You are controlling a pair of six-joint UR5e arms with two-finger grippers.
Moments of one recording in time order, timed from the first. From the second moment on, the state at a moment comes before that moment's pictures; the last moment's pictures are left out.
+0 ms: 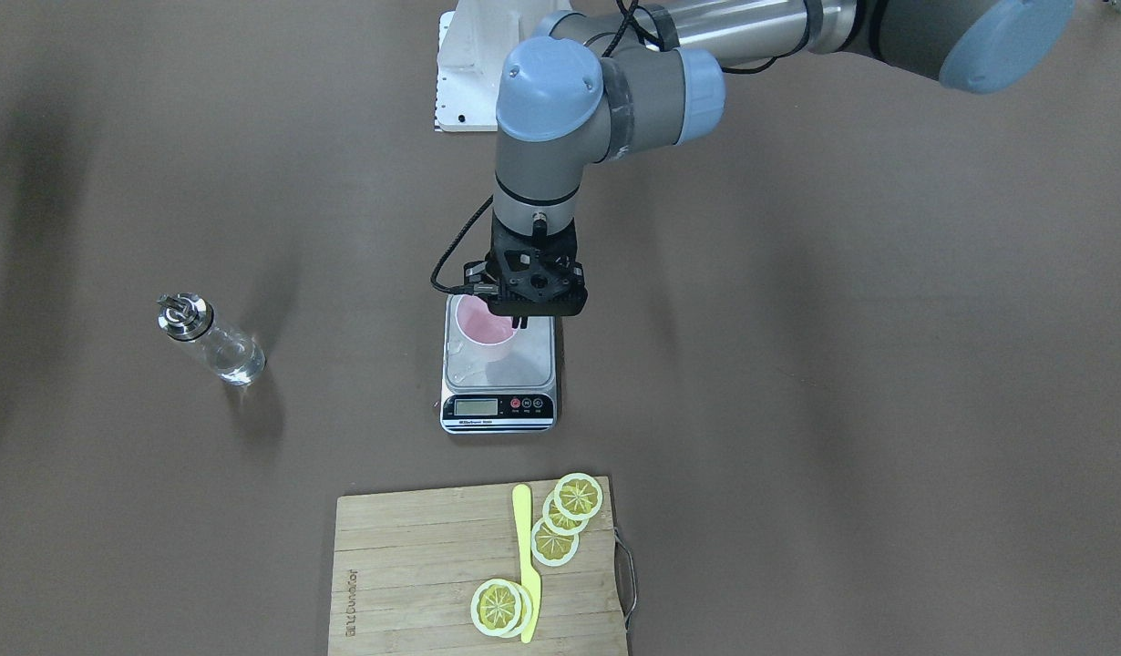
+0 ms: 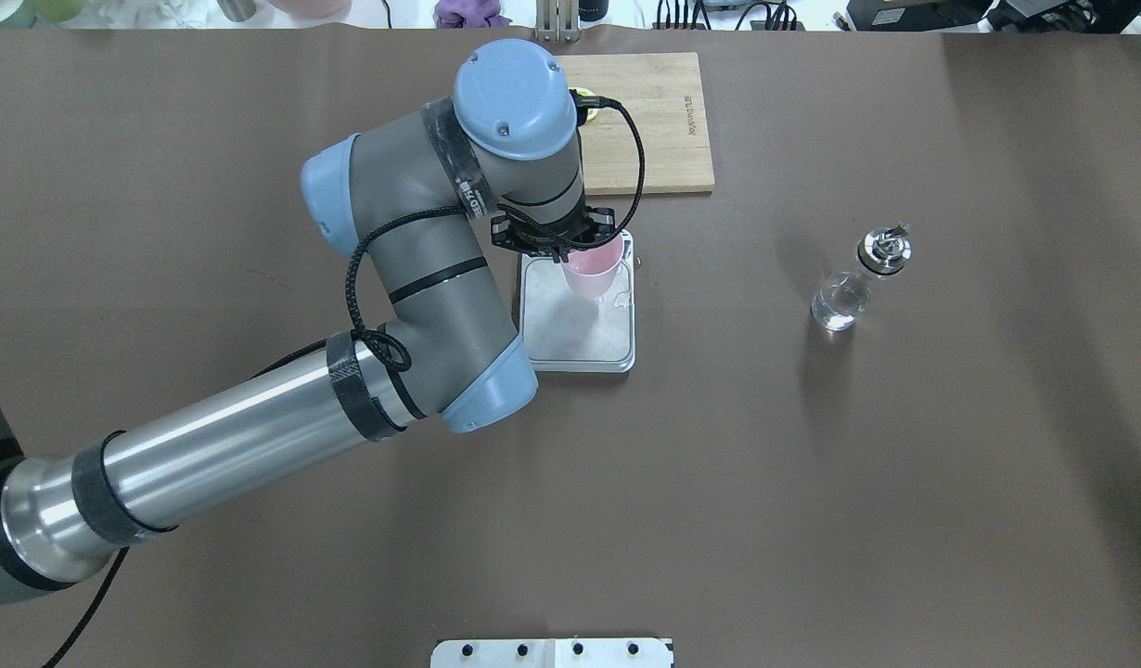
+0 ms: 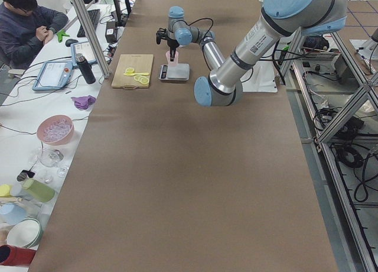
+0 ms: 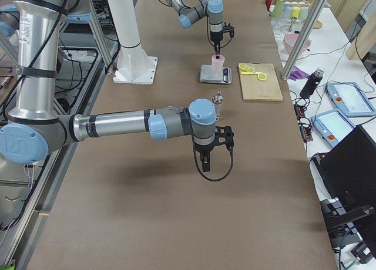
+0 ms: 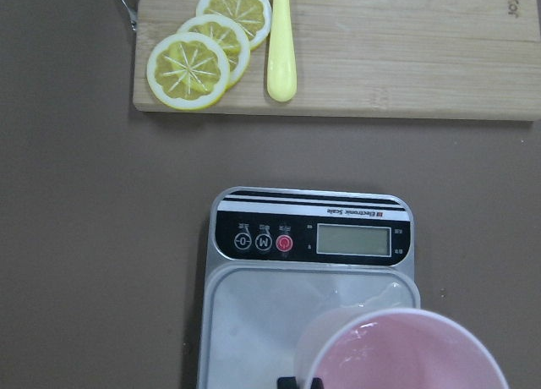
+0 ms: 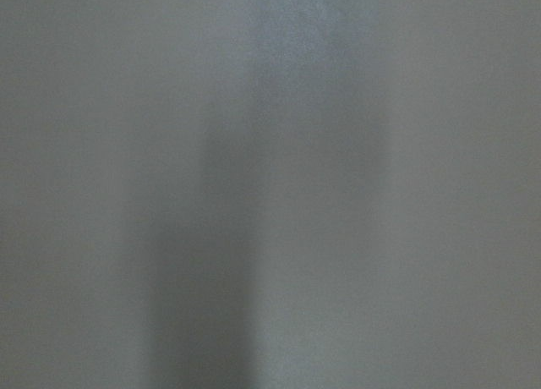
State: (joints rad) left arm -0.60 -2.56 -1.41 -1.61 -1.87 -1.21; right arm 1.48 -1.71 1.85 -1.49 2.33 0.12
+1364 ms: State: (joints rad) left arm -0.59 -2.49 -1.41 -1.70 -1.86 -1.20; right arm 1.48 -1.71 1.85 -1.49 2.33 0.12
